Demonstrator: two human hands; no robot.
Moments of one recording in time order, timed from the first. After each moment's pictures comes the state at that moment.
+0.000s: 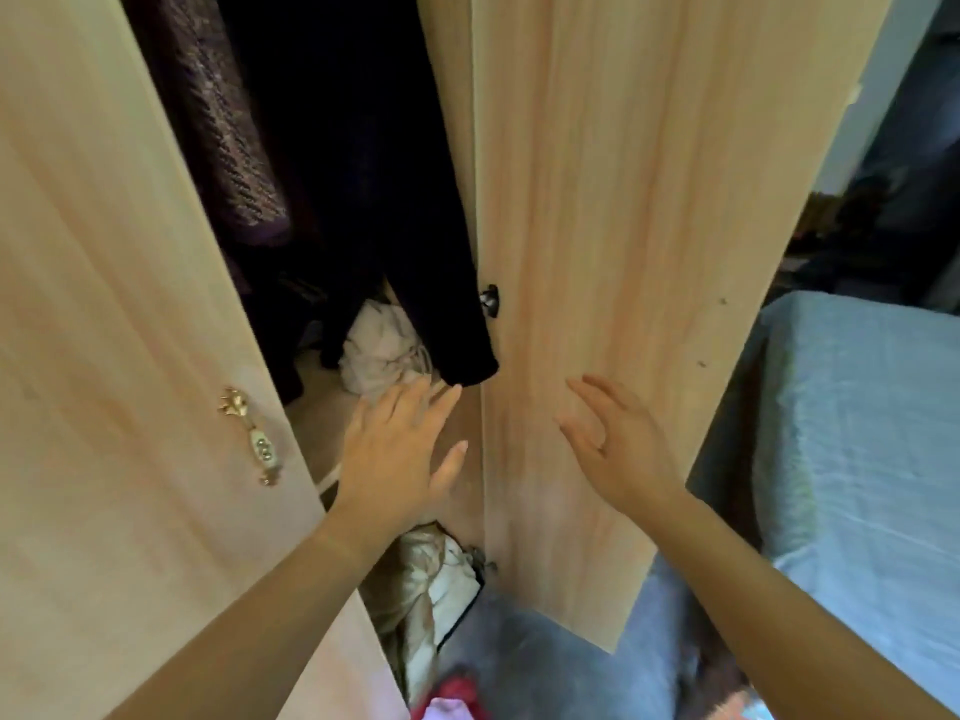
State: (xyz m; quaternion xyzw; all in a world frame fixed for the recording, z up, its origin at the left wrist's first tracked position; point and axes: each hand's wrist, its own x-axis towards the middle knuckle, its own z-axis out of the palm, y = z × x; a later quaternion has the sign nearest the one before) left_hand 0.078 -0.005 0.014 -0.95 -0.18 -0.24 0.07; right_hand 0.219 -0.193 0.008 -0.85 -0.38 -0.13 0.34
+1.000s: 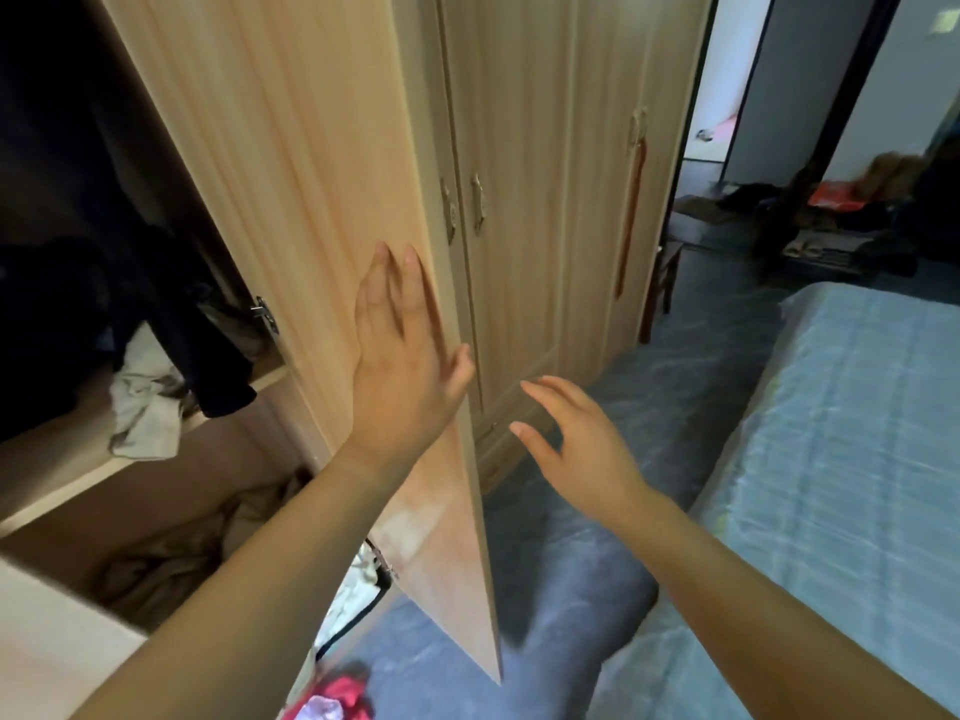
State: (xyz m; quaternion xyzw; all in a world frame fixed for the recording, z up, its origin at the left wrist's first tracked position) left_hand 0.437 -0.232 0.046 -0.87 -0.20 -0.44 0.01; right_hand 0.549 -0.373 -0.027 -0.79 -0.47 -0.04 0.39
